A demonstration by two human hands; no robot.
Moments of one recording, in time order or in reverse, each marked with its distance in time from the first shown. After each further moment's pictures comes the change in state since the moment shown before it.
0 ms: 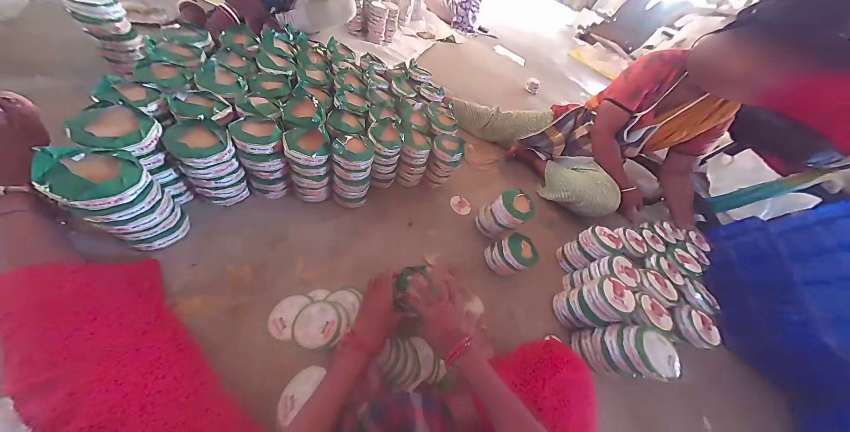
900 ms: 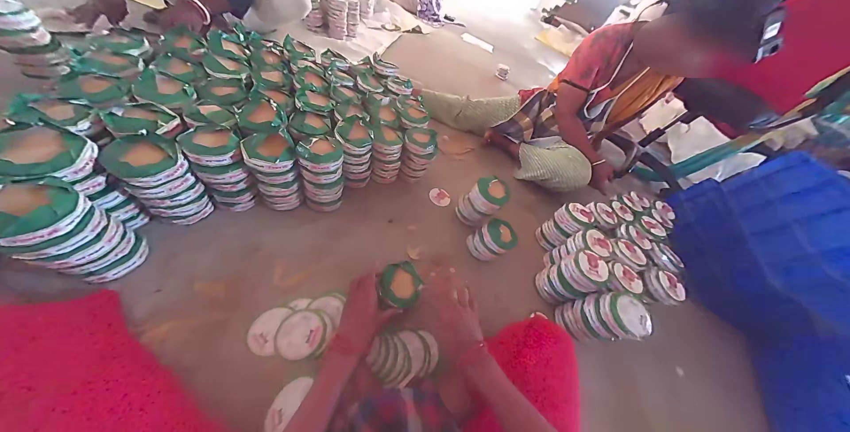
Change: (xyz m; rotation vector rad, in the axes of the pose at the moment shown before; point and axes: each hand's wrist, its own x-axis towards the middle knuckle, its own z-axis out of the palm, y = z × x) left_hand -0.002 -0.005 0.006 0.054 0.067 0.081; right_hand -0.048 0.024 0.005 -0.034 0.277 0.223
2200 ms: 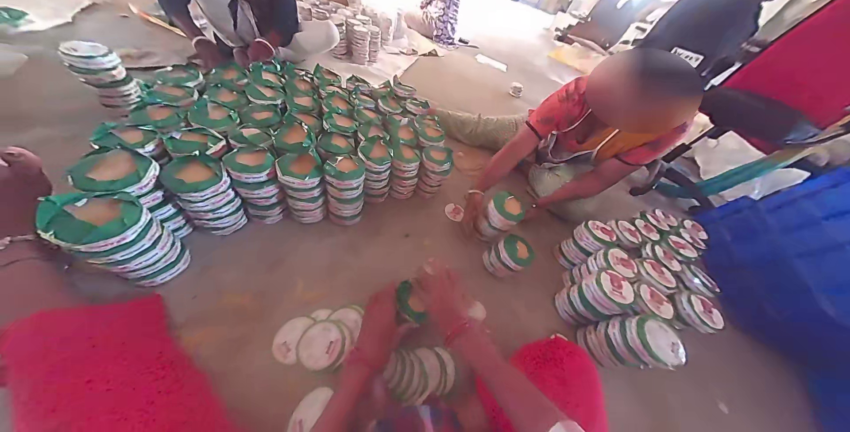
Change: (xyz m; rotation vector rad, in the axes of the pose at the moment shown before) left_hand -0.001 -0.001 -0.001 0.014 -0.040 -0.015; right_hand 0.081 -0.038 -0.009 -0.147 -0.360 -0.162
